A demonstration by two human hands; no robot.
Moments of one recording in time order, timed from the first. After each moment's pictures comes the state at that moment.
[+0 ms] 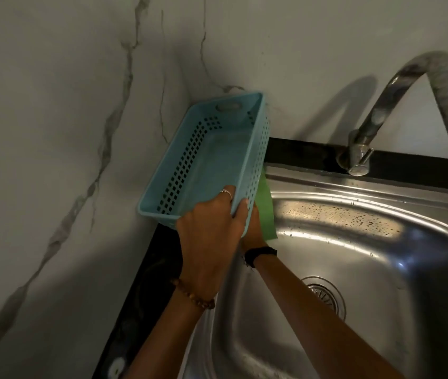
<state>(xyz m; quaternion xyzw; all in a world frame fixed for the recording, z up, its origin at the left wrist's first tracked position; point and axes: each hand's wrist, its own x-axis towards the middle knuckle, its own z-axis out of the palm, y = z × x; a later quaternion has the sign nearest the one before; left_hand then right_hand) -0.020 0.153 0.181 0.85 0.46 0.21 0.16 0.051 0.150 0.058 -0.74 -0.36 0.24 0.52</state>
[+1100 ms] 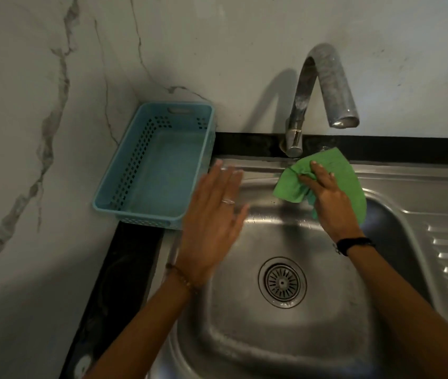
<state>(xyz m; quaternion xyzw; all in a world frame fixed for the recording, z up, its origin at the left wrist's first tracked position) 0.013 0.117 0.143 0.94 0.22 0.28 0.03 0.216 -0.003 0.068 -0.88 -0.42 0.05 0.20</state>
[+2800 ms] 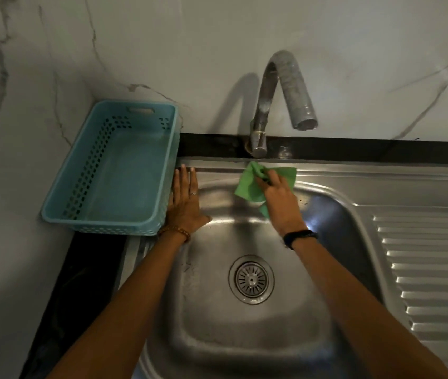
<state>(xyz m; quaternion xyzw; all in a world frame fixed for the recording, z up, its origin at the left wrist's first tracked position) 0.061 0.176 0.040 0.94 0.33 -0.01 0.10 0.196 0.018 0.075 -0.90 -0.42 0.04 0.08</state>
